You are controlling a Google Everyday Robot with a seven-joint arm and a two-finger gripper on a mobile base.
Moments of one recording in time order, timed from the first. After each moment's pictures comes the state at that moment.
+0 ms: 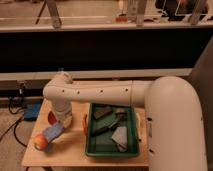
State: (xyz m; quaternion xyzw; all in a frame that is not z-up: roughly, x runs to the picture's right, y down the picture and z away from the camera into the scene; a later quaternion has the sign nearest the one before) arm -0.223 0.166 0.720 -0.30 -0.24 -0.36 0.85
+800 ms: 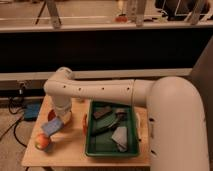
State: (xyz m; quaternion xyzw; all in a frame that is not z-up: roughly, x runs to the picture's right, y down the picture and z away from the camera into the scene) arm -0.227 0.142 0.719 -0.28 -0.25 -0.34 0.86
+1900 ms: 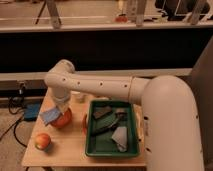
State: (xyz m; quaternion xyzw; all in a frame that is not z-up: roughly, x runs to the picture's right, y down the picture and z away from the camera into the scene) arm -0.238 0.091 0.741 -0.24 -0.25 -0.32 0.88
